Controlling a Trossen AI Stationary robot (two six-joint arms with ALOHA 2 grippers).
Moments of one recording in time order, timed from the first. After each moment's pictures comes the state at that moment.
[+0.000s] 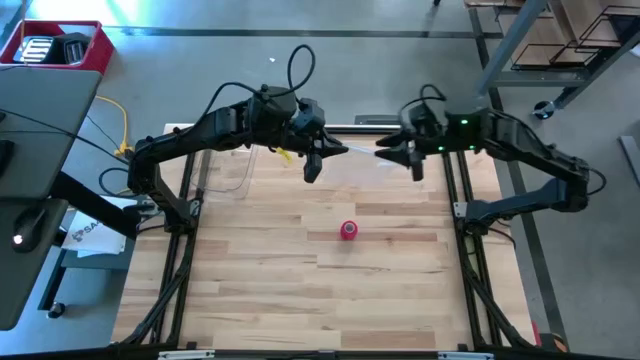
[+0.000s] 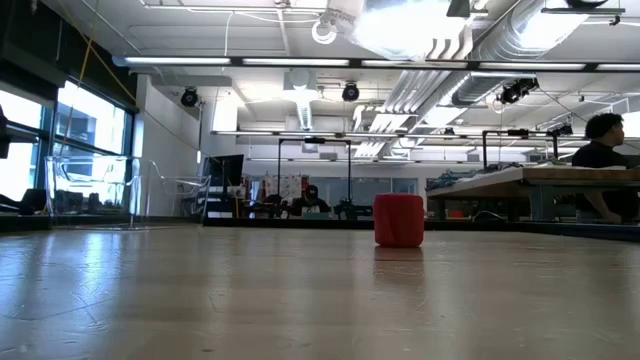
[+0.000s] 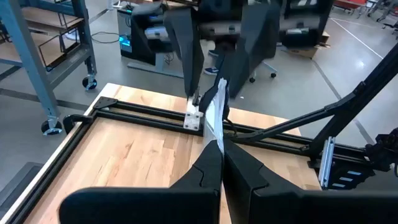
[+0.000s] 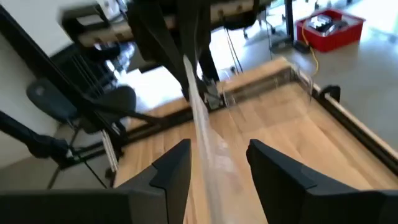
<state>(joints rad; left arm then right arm) 0.17 1.66 1.95 -0.63 0.13 -0.13 -0.26 1.14 1.44 -0.64 -0.24 0.26</state>
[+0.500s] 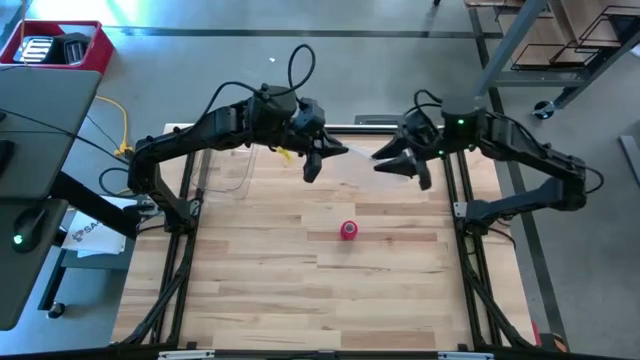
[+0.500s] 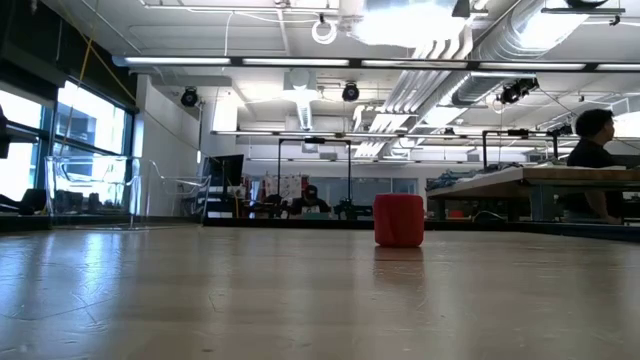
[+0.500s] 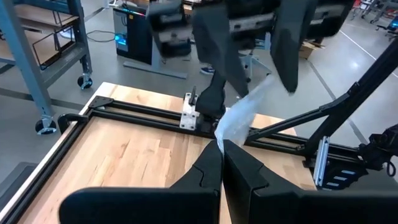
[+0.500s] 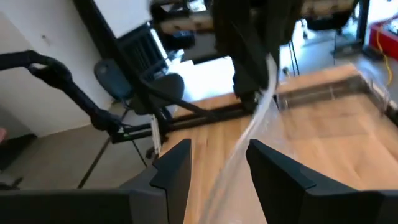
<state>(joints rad) 0.18 1.66 1.95 -0.63 0.15 -0.14 -0.26 1.15 1.44 -0.57 -0.47 0.20</state>
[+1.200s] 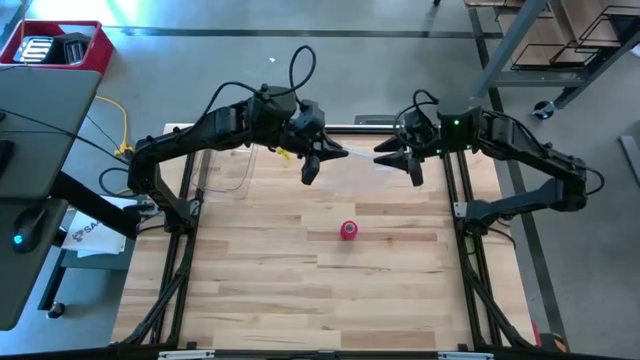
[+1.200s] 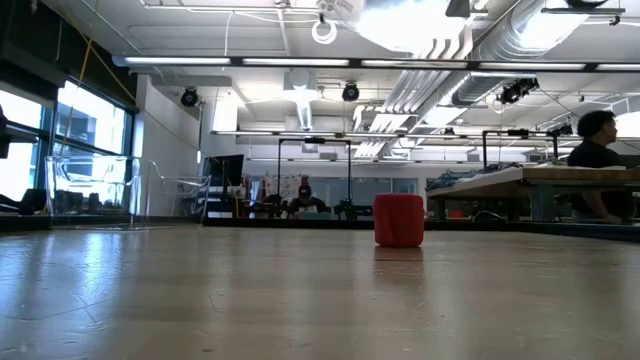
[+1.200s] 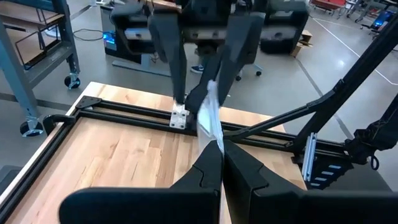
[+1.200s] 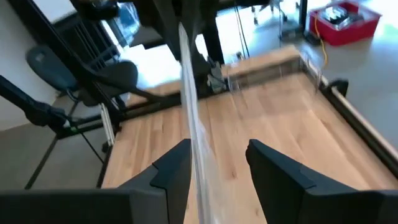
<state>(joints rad) 0.18 1.66 1.95 -0.63 0.20 -0.14 -0.28 1.15 1.44 -0.67 -0.30 0.16</state>
